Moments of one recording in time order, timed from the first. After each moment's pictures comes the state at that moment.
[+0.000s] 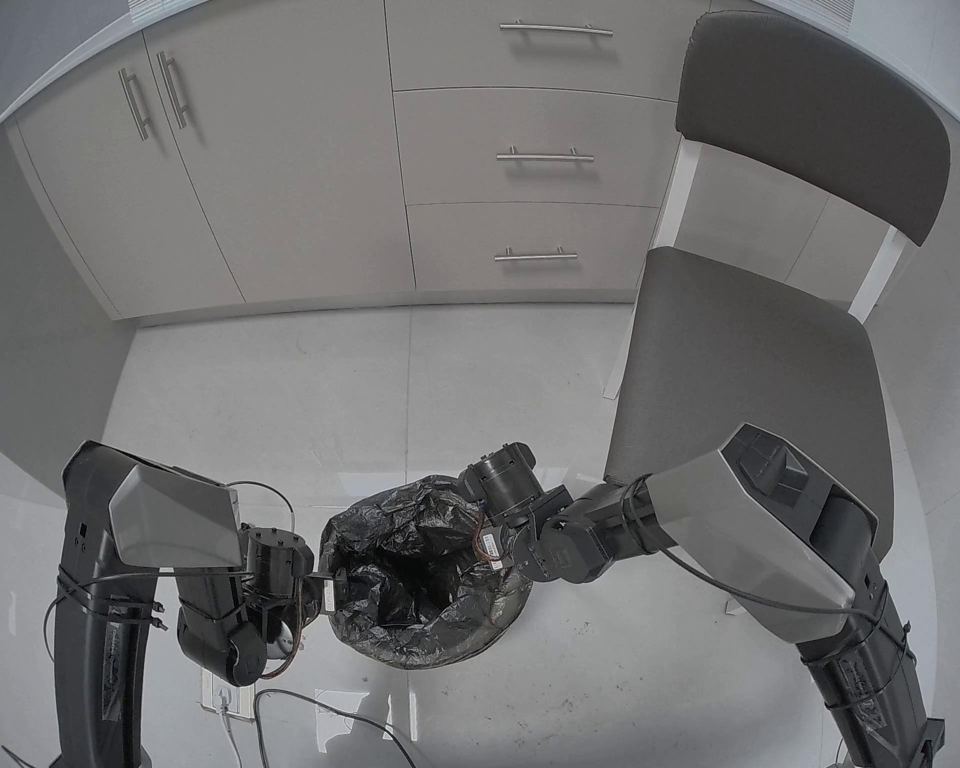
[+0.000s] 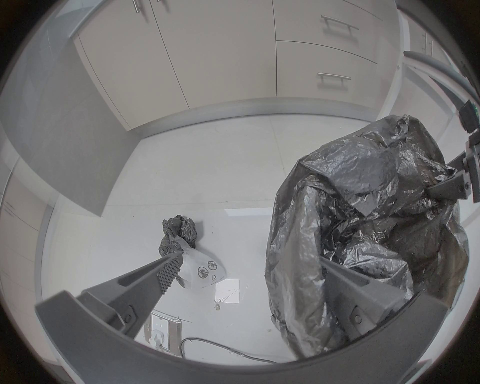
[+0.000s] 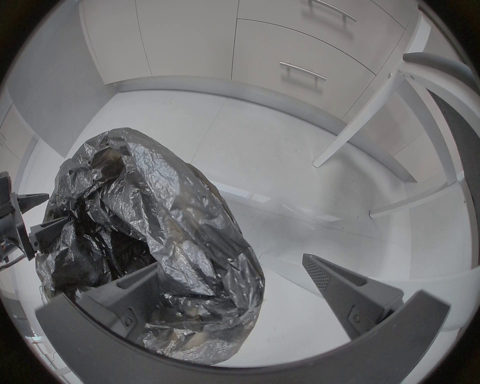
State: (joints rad) left arm -0.31 2.50 -0.55 -1.33 0.36 -0.14; right arm 0.72 2.57 -1.69 -0.05 -0.54 0.19
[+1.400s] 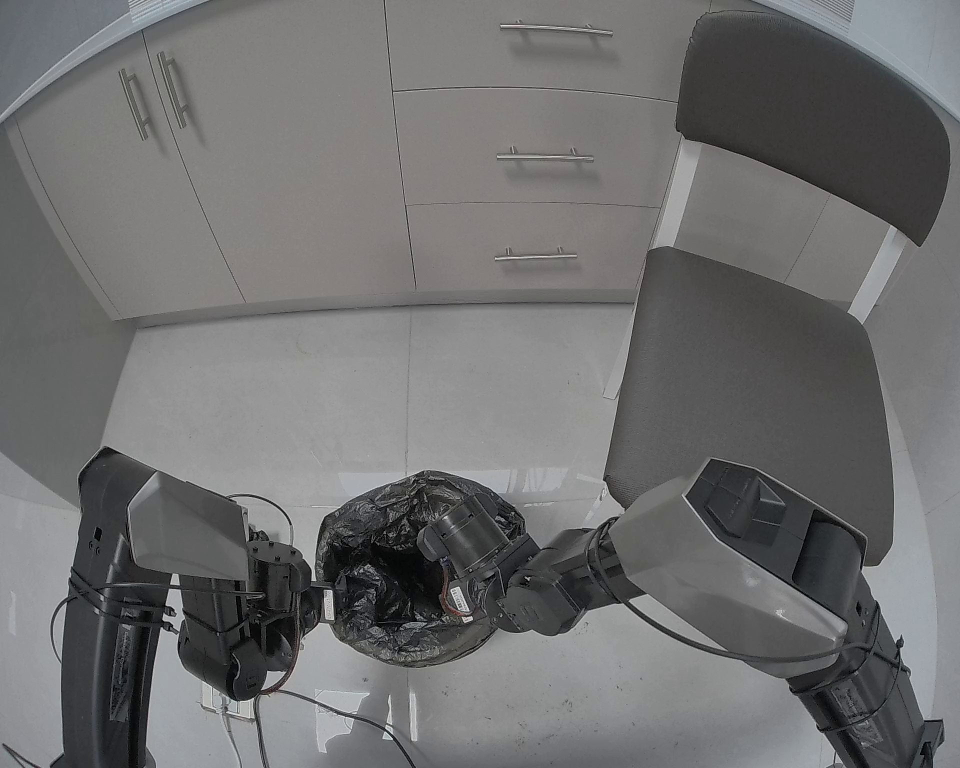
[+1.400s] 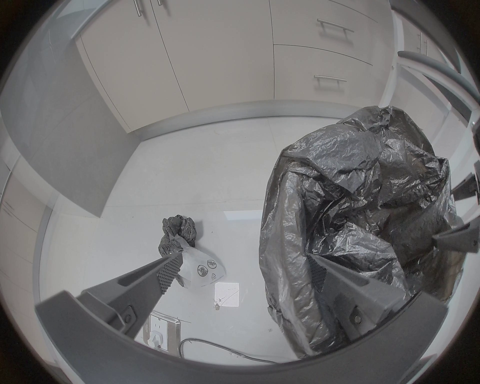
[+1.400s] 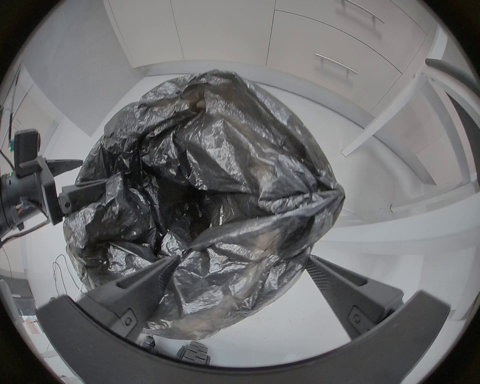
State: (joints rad) left arm -0.32 2.54 -0.50 -1.47 0.36 -0.12; right arm 0.83 2.58 -1.62 -0.05 -0.47 0.24
